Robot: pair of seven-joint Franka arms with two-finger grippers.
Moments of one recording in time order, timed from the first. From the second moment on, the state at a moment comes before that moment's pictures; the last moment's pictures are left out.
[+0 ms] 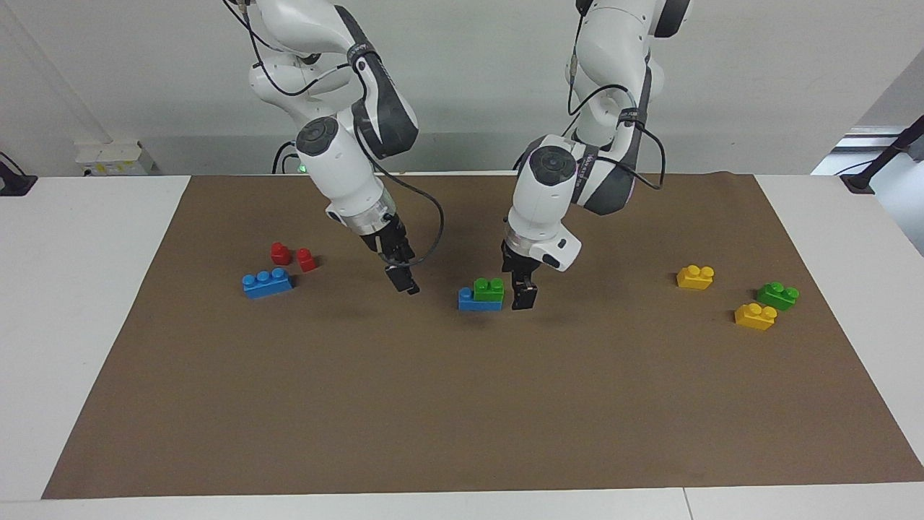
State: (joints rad) left arm -0.50 0.34 -0.07 -1.76 -0.04 2.16 -2.18; right arm 0.39 0.15 0.01 -1.98 0.39 2.31 1.58
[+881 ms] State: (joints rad) left arm -0.54 0.39 -0.07 -1.78 -0.01 2.21 -2.24; right arm 0.41 0.30 0.01 -1.85 0.43 2.24 1.58
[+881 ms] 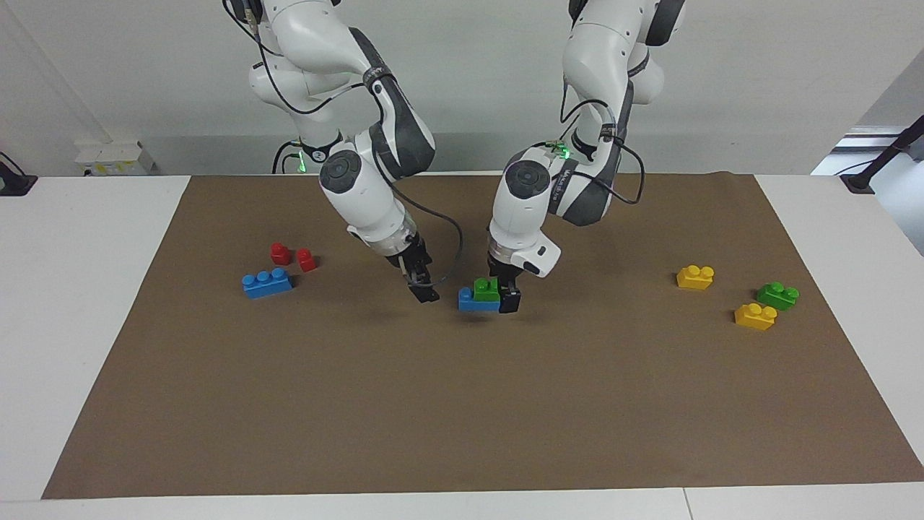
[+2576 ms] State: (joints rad) left arm -0.54 0.39 -0.07 -1.78 -0.01 2.20 -2.24; right arm 0.52 0.42 0.01 -1.86 0.49 2.46 1.68
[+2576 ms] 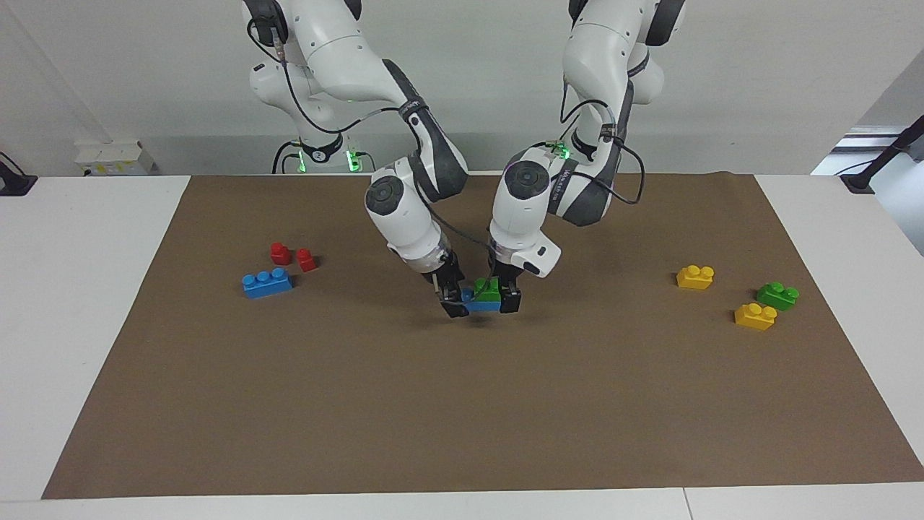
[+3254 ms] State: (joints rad) left arm -0.54 0.39 -0.07 -1.78 -0.01 2.20 -2.24; right arm 0.52 0.43 0.01 -1.92 0.49 2.54 1.68
